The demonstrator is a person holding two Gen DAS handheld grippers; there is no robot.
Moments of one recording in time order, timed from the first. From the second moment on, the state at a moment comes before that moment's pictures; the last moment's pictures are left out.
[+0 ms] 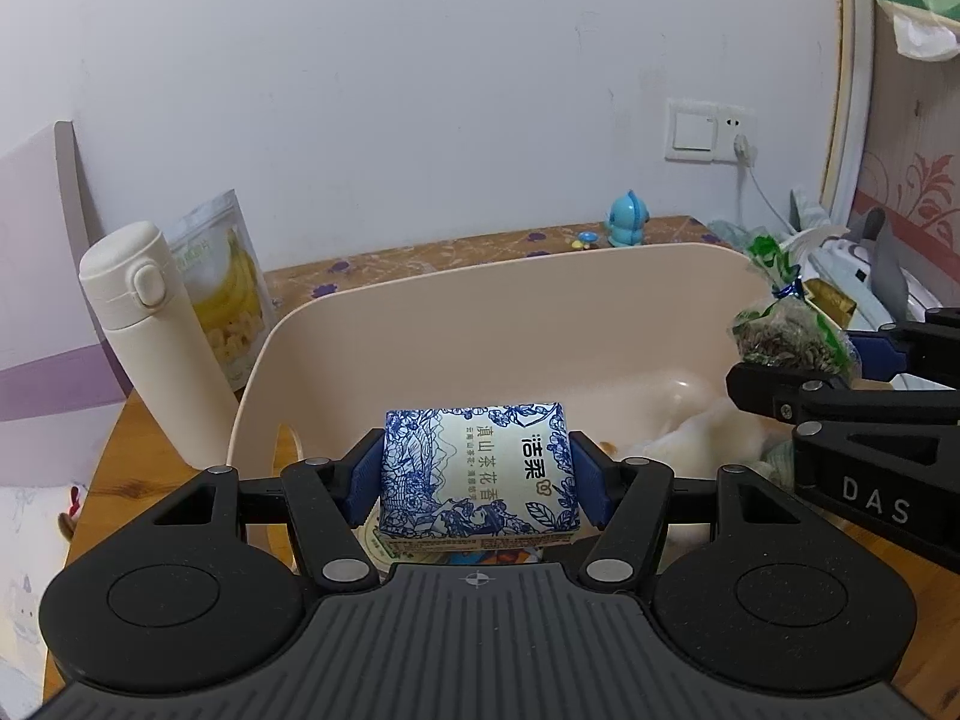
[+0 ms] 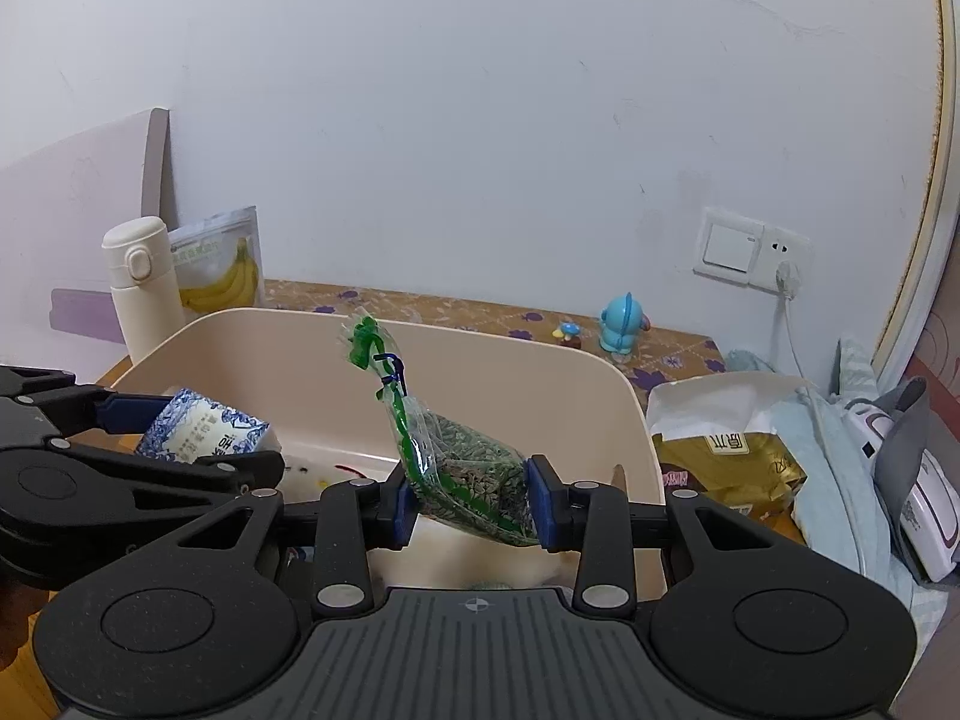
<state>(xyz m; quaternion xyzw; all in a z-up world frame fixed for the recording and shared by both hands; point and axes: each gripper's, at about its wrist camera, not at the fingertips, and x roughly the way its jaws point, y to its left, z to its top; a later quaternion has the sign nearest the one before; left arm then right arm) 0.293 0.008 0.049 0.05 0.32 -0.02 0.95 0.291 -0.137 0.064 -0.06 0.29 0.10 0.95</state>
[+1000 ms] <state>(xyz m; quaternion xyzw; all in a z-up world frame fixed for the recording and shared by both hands) 0.218 0.018 0.091 0.03 0.27 0.00 0.96 0.239 -0.160 0.092 -0.02 0.26 0.07 0.96</state>
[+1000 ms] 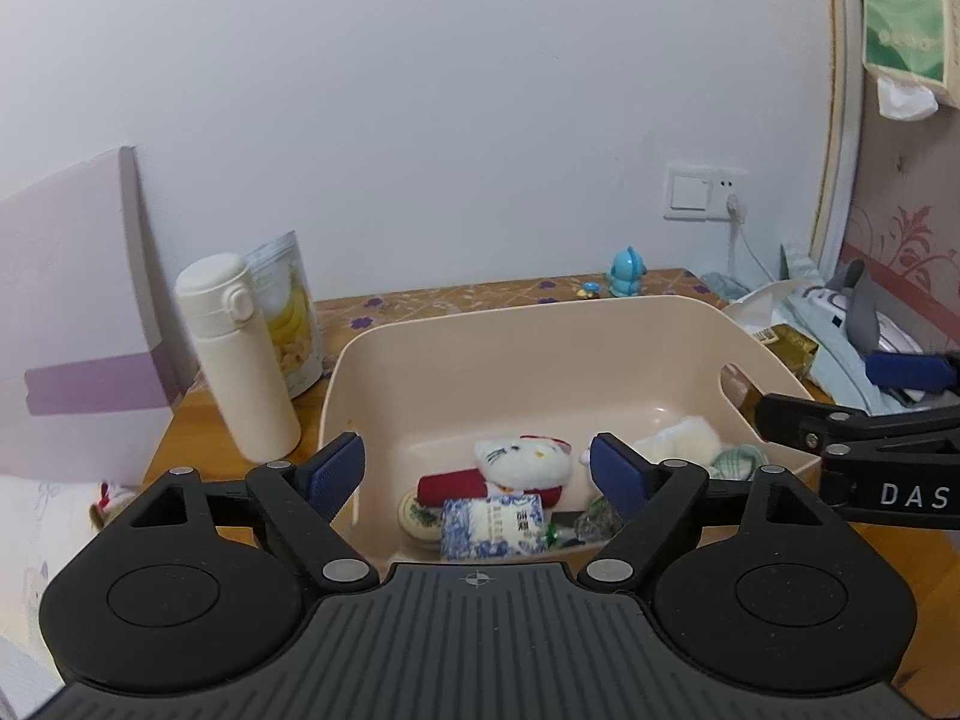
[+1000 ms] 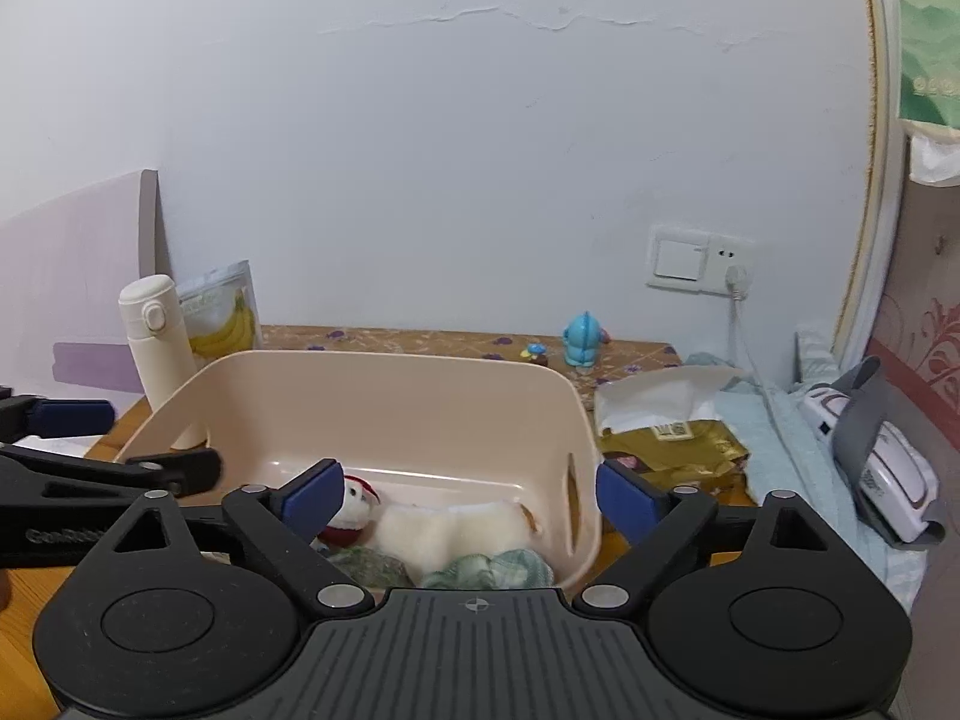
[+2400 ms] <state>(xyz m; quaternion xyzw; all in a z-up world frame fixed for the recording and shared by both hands) 0.080 0.024 0.058 0.00 0.28 0.02 0.96 0.115 -0.168 0.071 -0.02 0.27 0.07 0.96</state>
